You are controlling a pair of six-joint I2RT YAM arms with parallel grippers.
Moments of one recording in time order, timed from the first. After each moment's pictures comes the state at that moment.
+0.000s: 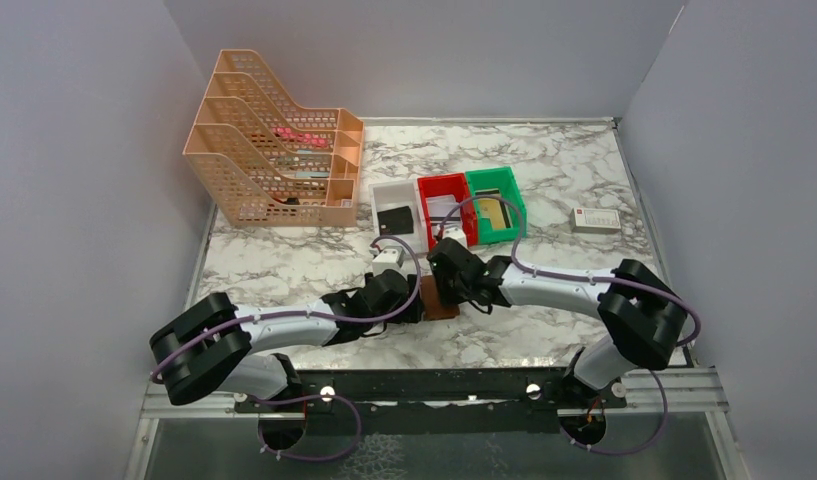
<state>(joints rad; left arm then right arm) -1.01 1.31 0.47 0.08 -0.28 -0.79 0.94 1.55 0.84 -0.31 0.26 0.53</state>
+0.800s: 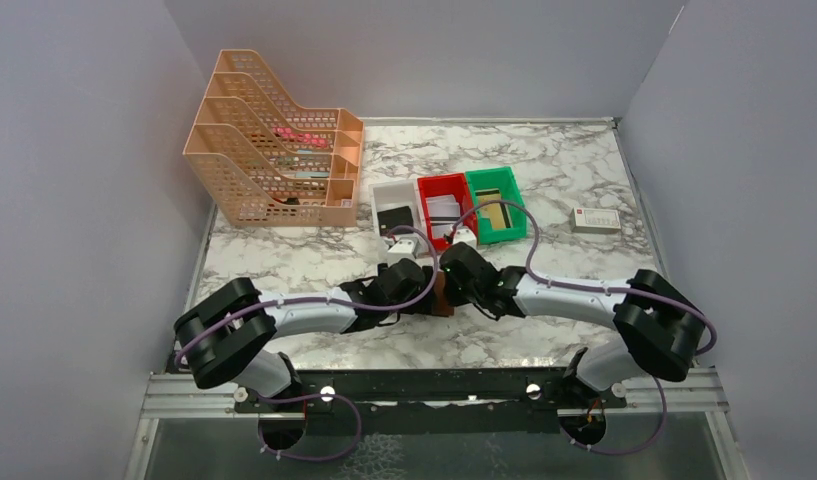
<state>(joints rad) -1.01 1.44 0.61 0.08 -0.27 -0.76 0.94 1.48 0.74 -0.15 0.27 0.57</state>
